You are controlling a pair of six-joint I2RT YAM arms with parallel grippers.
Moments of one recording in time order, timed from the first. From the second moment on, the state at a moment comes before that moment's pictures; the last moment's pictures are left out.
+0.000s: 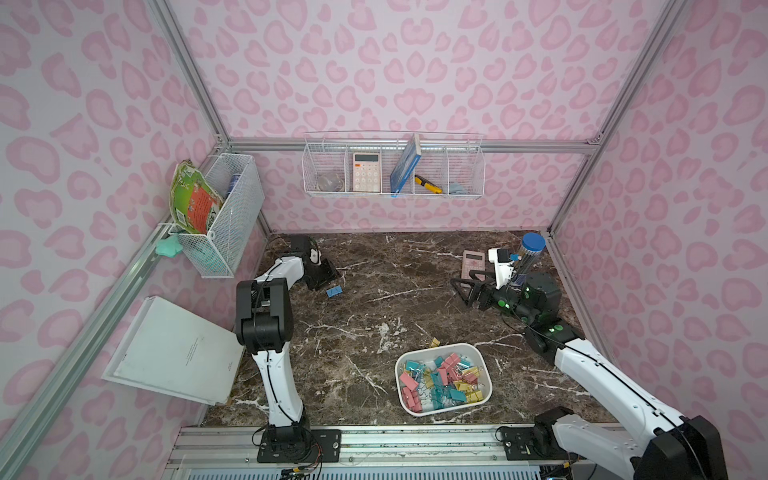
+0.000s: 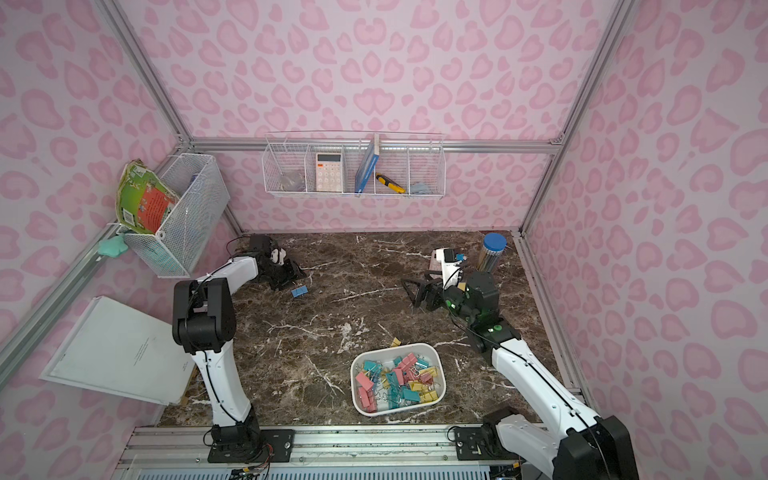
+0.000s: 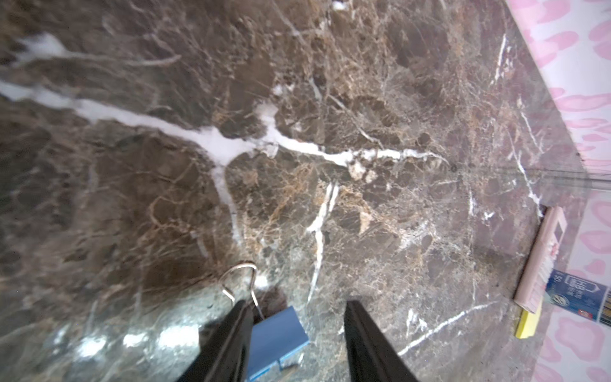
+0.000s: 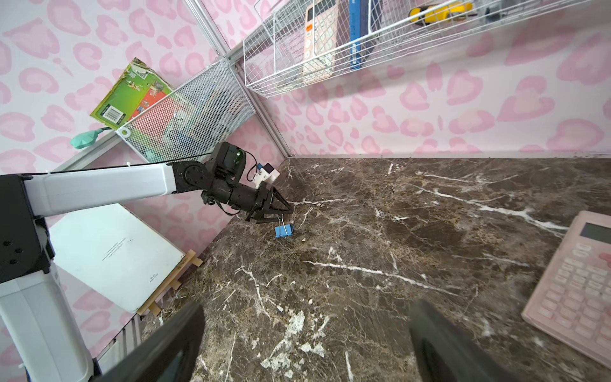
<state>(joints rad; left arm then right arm) 0.10 2.10 1.52 -0.52 0.45 -0.38 0.39 1.07 0.70 0.23 -0.48 0.42</state>
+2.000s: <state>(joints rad) -0.65 0.95 0.80 -0.34 -0.65 -0.22 0.07 0.66 0.35 0.13 0.07 0.41</state>
